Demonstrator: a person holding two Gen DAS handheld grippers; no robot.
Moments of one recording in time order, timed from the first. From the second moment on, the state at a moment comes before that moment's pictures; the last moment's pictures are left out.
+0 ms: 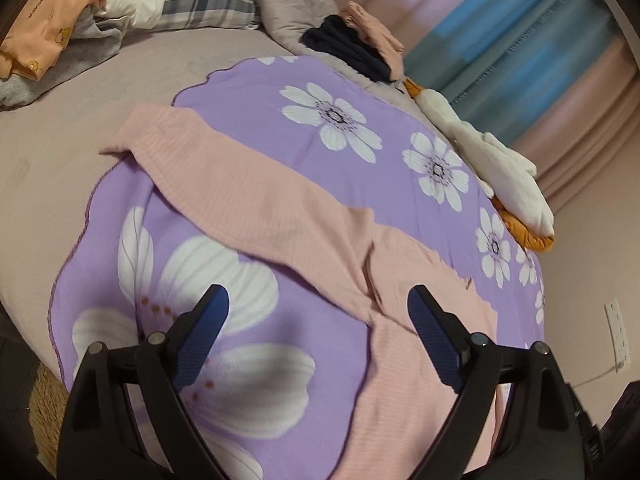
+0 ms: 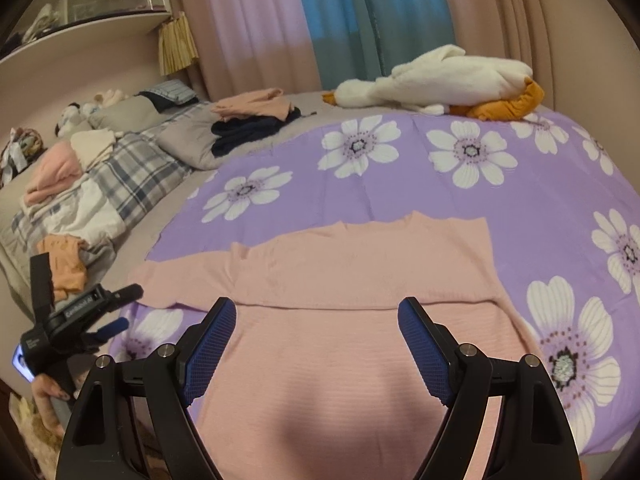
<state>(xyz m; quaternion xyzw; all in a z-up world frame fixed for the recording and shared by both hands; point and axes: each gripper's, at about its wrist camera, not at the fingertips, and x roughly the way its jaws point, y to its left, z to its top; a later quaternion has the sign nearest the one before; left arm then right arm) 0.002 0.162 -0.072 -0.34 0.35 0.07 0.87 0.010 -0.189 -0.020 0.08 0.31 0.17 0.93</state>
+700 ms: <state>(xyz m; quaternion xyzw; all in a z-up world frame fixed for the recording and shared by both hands) 0.038 0.317 -0.132 -0.49 0.32 0.17 0.79 0.057 -0.150 -0.044 0.06 0.37 0.15 0.92</state>
